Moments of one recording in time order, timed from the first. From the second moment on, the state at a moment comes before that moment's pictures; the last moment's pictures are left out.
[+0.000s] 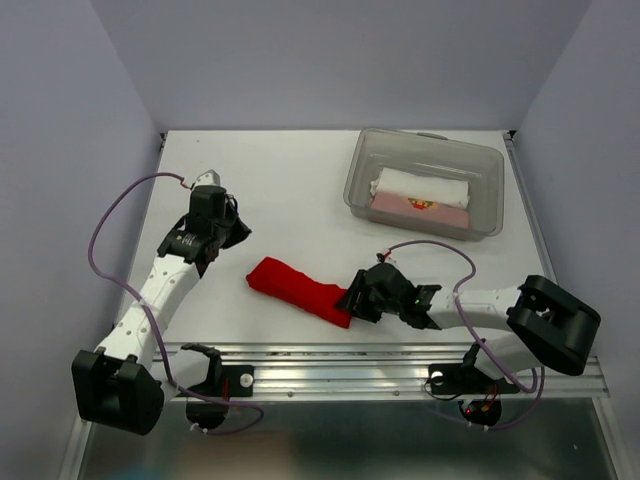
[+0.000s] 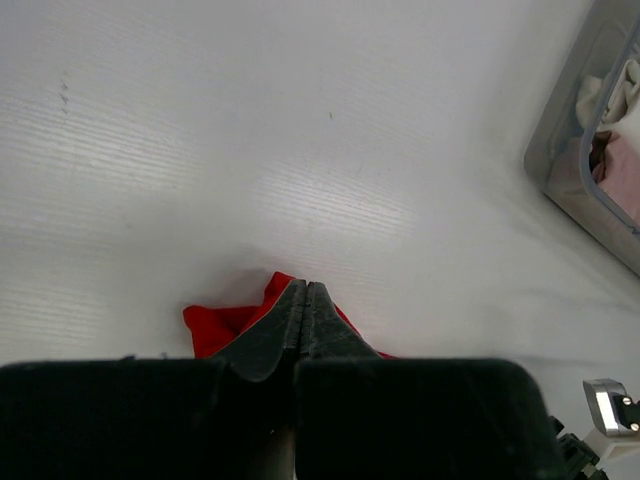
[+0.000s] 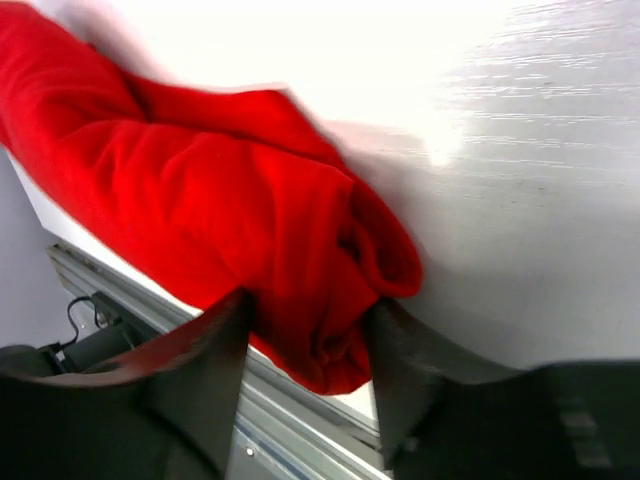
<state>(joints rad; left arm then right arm) -0.25 1.09 0.91 -0.51 -0.08 -0.63 0.95 1.39 0.49 0.14 0.04 1.25</state>
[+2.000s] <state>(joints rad) -0.45 1.41 0.57 -0.01 0.18 -0.99 0.67 1.21 0.48 -0.19 0.13 0.94</state>
